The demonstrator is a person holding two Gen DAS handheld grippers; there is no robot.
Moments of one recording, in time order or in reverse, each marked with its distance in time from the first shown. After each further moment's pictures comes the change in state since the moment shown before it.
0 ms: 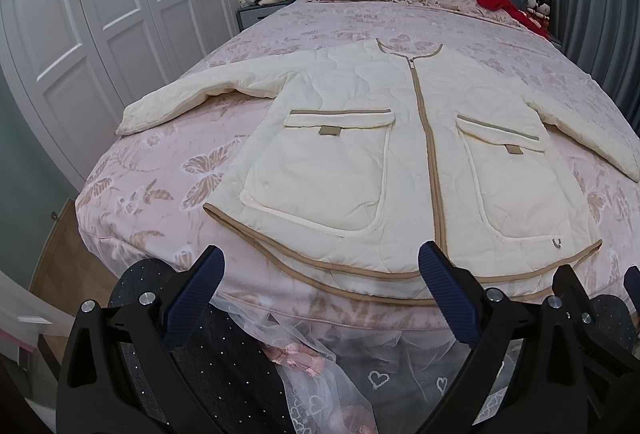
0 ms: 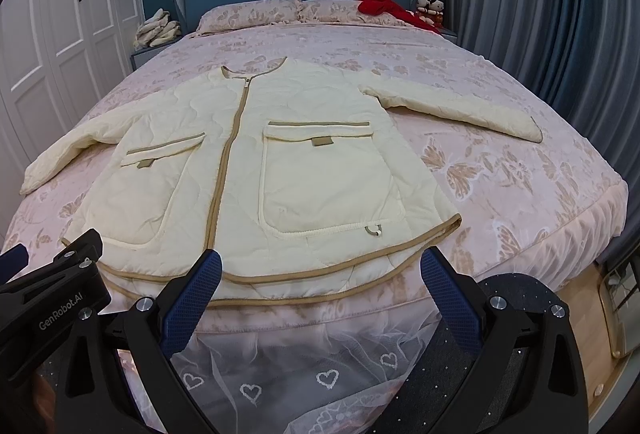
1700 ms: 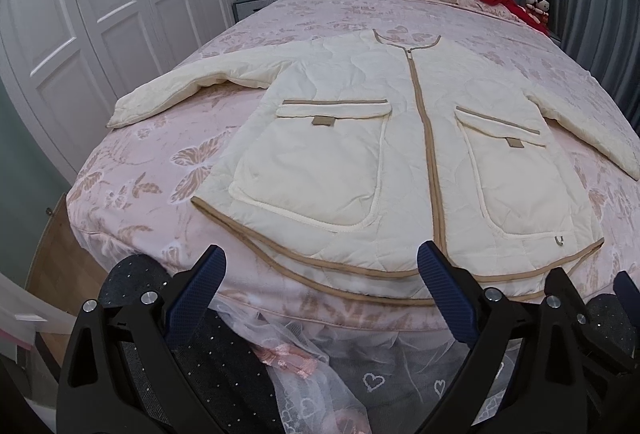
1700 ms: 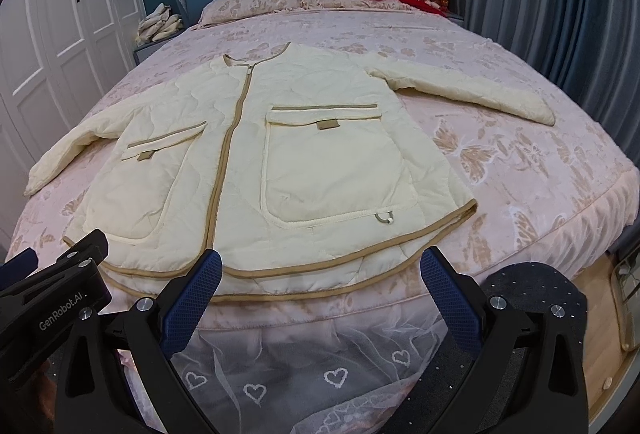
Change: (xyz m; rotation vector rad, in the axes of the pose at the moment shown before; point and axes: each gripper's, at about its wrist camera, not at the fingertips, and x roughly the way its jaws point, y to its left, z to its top) left arm 0.019 -0.005 -0.008 0.004 0.024 -0.027; right arm 0.019 -0.006 -0.004 0.025 0.046 0.056
